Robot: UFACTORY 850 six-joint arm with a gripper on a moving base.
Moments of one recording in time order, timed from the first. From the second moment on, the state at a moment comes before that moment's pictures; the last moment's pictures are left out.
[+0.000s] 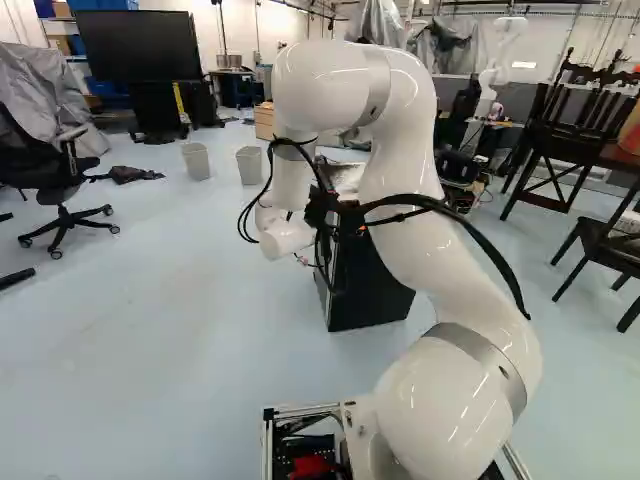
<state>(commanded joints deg) 26.3 -39.5 -48.0 77.7 75.6 0.0</state>
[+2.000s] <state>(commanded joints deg) 24.7 -32.1 -33.6 79.0 75.6 0.0</state>
